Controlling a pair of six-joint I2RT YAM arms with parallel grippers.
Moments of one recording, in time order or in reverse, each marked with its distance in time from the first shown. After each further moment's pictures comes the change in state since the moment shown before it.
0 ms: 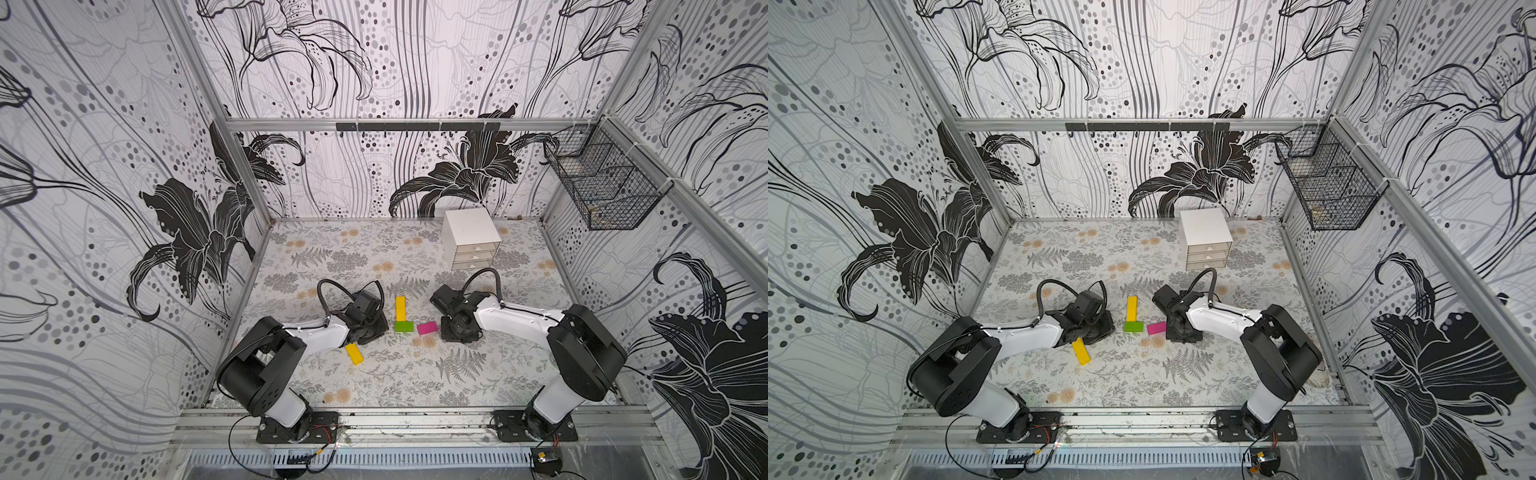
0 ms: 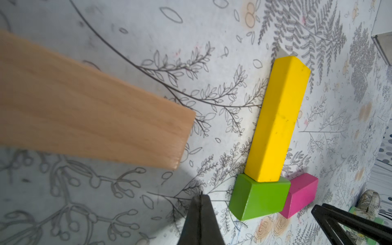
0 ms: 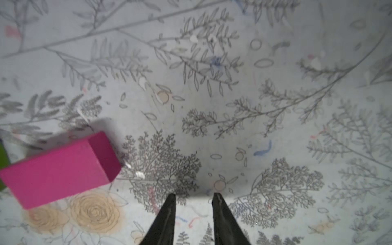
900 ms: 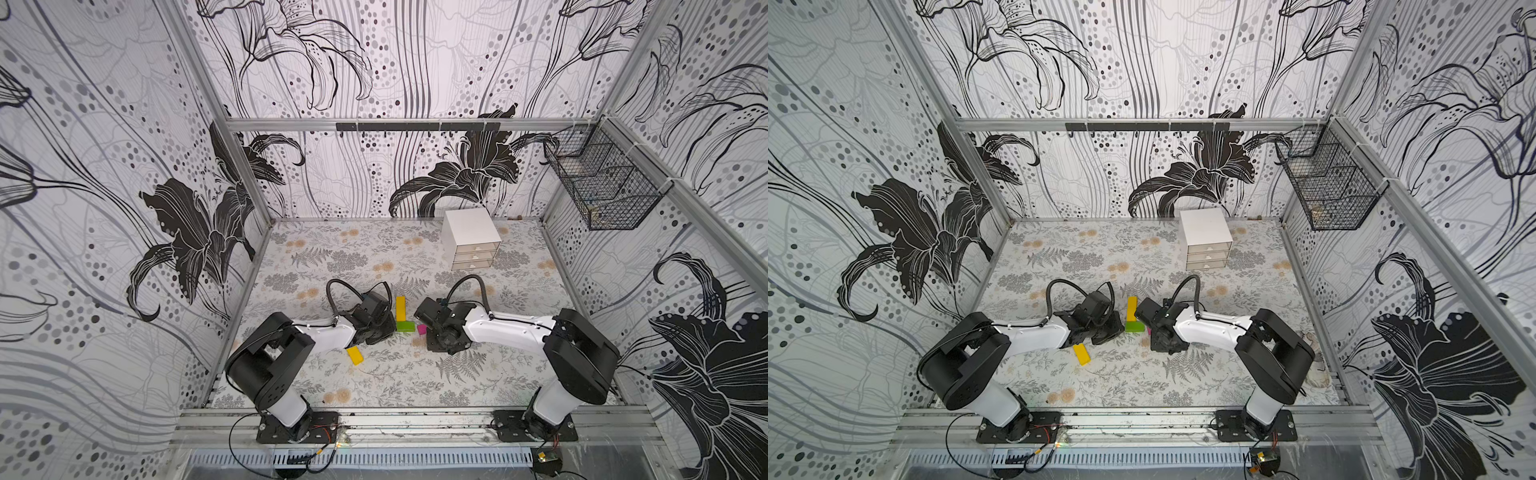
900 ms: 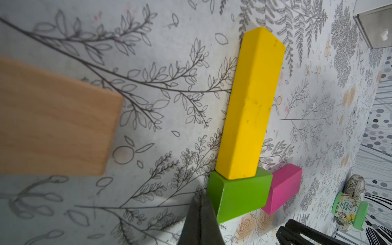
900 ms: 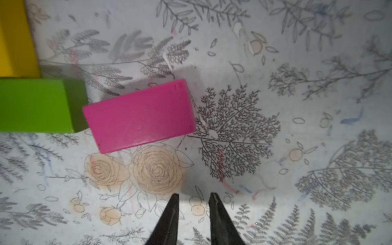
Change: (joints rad) left arm -0.047 0.052 0.021 0.077 0.011 -0.026; right arm 0.151 0.038 0.039 0.042 -0.014 0.088
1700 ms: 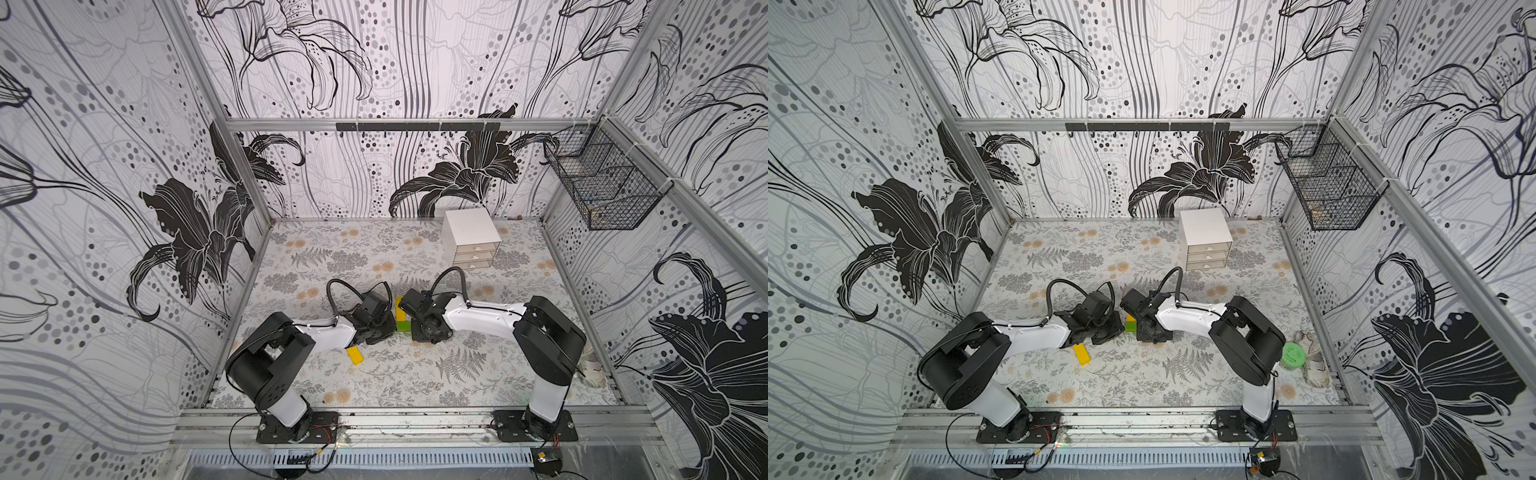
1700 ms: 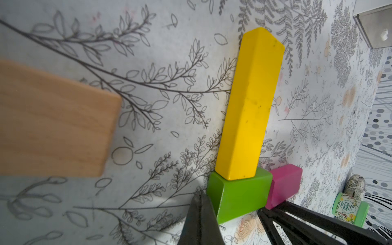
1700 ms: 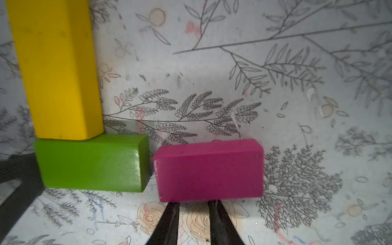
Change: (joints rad) left arm -0.001 0.001 0.001 -0.001 -0.001 0.001; right arm 0.000 0.179 0.191 0.002 0.003 -0.021
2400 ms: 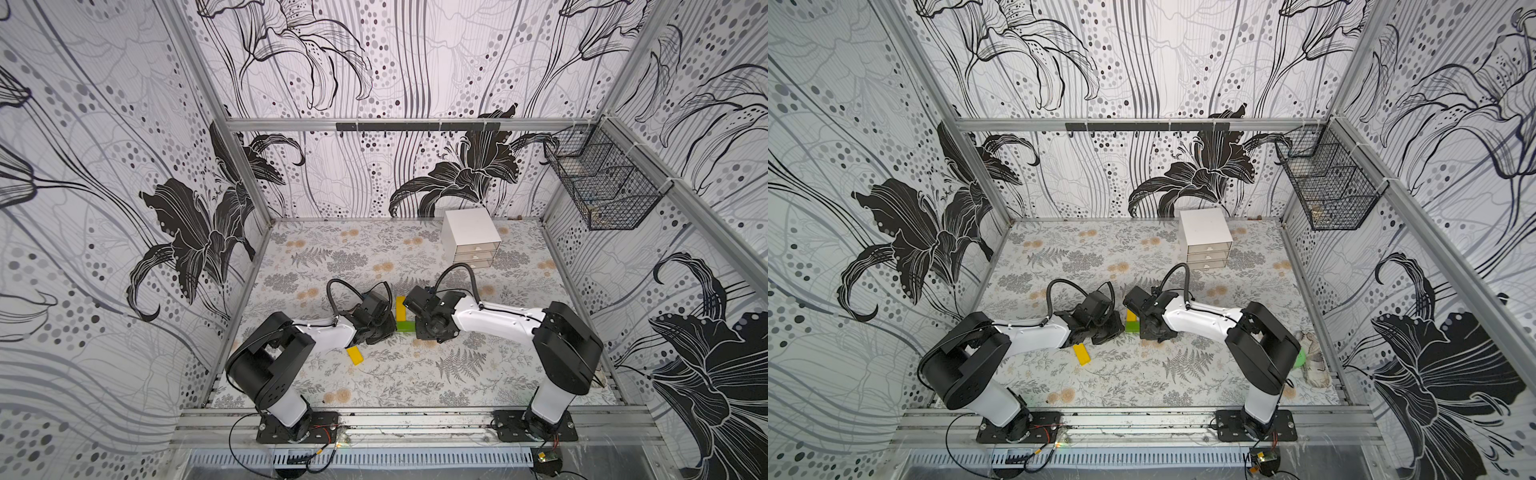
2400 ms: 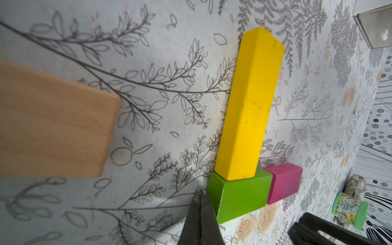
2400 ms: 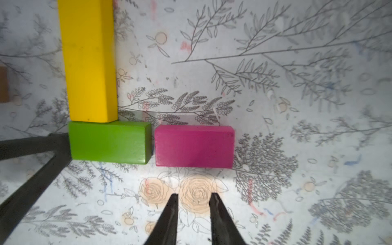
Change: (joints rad) left arm 0.000 0.002 0.002 0.000 0.001 0.001; right arm -0.002 -0.130 -0.034 -0.056 0.038 -0.029
